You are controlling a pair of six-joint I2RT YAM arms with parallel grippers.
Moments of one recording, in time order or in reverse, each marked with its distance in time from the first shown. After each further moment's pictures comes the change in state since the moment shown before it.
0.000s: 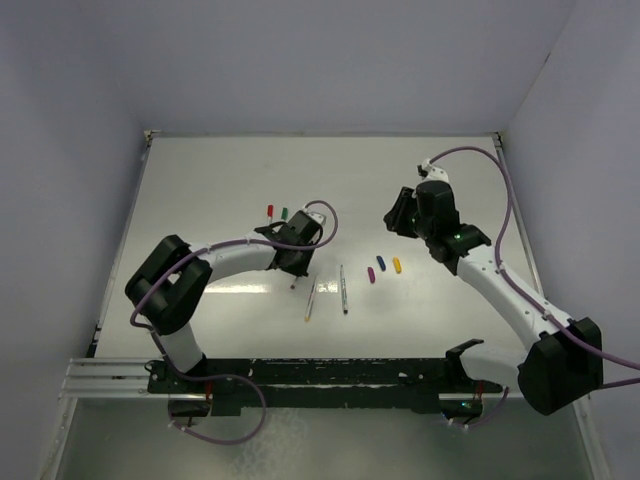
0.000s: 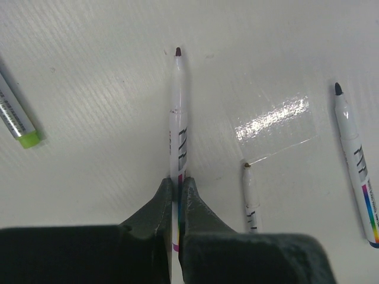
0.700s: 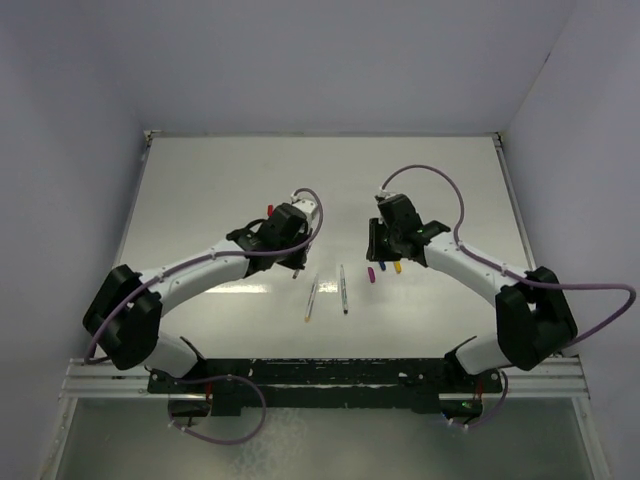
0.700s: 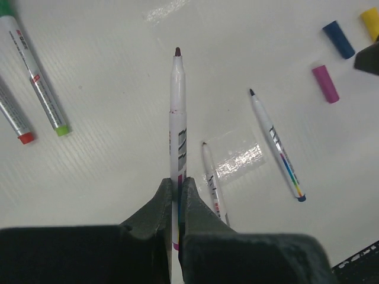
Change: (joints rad) left arm -0.004 -0.255 -0.048 0.016 0.021 -0.002; right arm 0.109 0.248 0.001 -0.112 -0.076 -0.100
